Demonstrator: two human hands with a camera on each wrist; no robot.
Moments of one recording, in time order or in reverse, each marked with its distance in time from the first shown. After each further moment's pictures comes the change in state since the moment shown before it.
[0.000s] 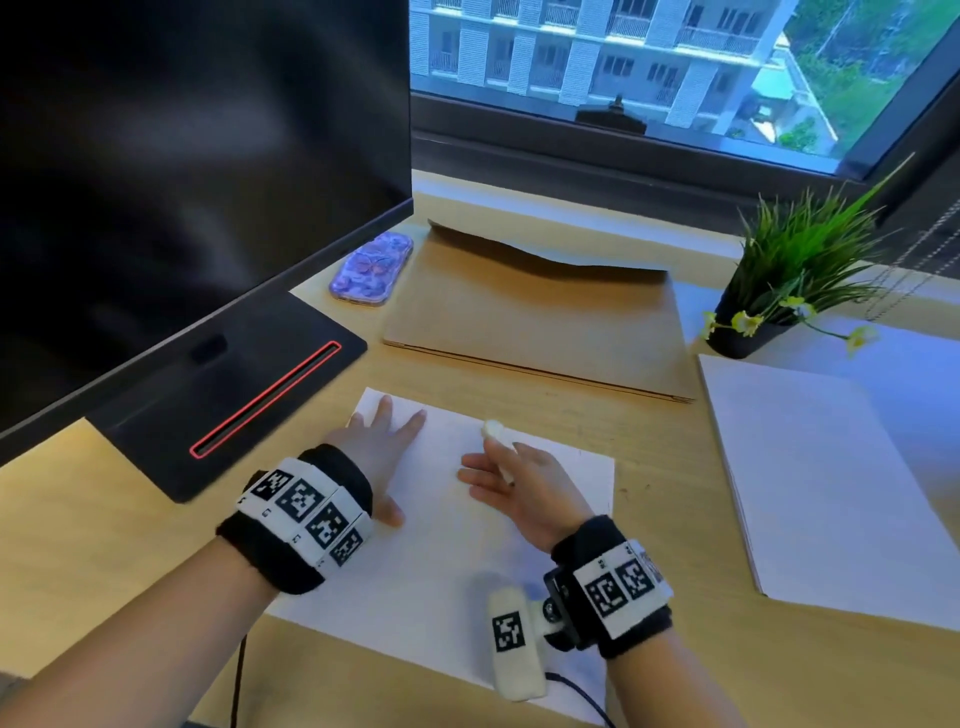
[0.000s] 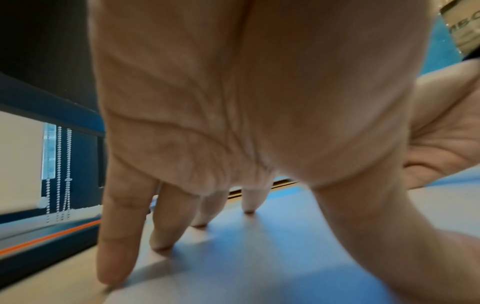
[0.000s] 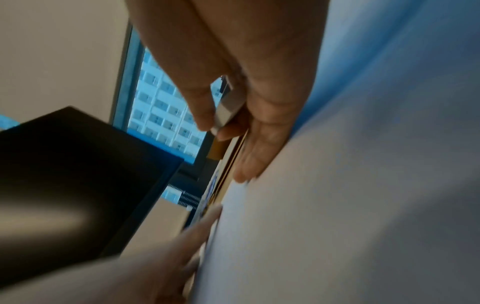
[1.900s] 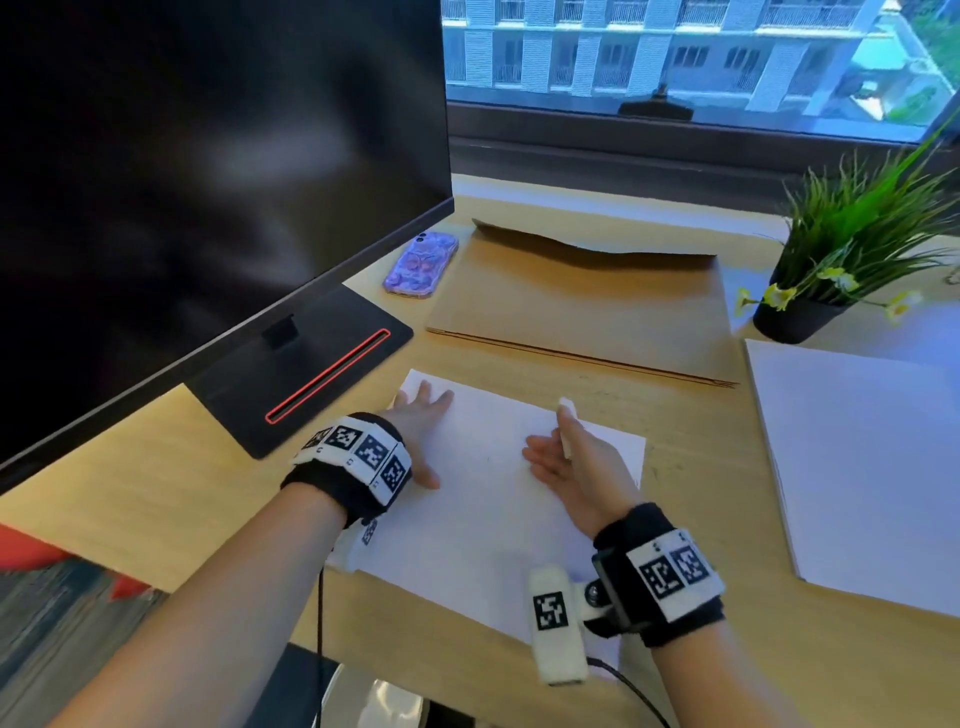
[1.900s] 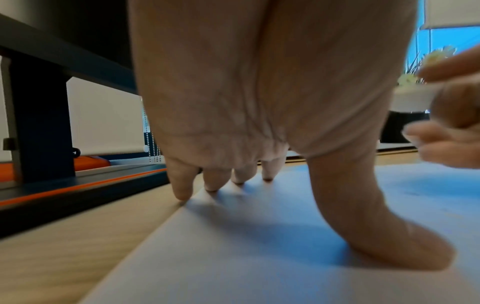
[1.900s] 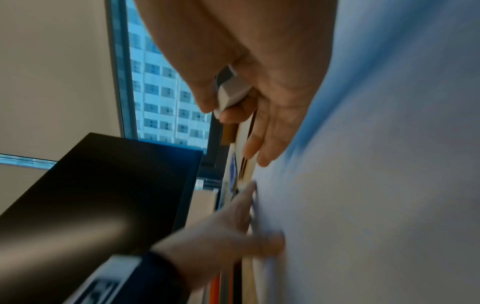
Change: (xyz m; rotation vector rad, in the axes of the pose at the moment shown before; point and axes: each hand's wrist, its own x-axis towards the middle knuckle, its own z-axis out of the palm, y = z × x) left_hand -0.005 0.001 -0.001 -0.196 -0.040 -0.043; right_hand -0.019 0.001 -0.020 0.078 0.077 -0.024
